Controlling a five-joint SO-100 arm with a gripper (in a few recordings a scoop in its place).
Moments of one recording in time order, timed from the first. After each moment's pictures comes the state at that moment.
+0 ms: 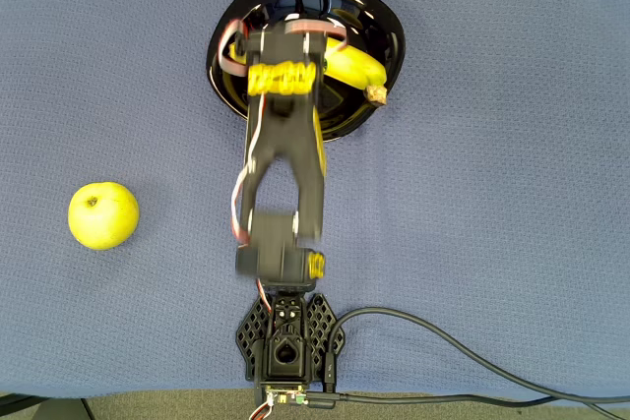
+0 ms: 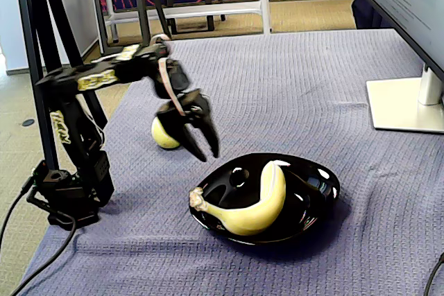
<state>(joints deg) -1.8 112.9 101.5 71.8 0.1</state>
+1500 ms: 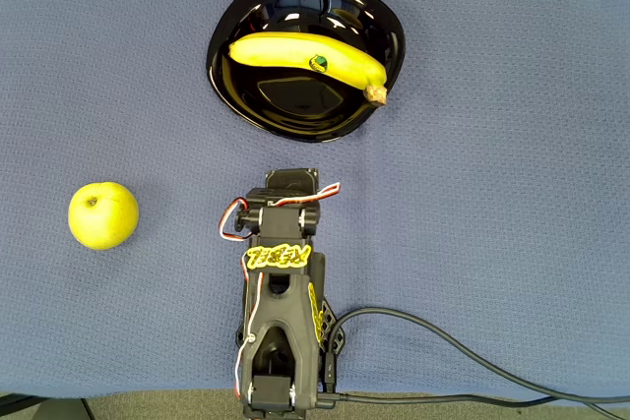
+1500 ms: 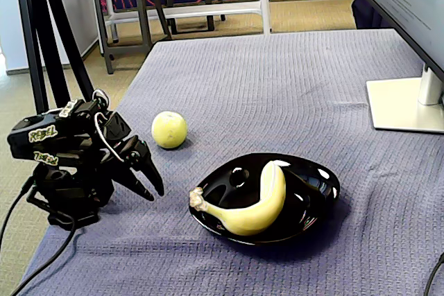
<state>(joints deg) -2.3 177.4 166.5 67.5 -5.9</state>
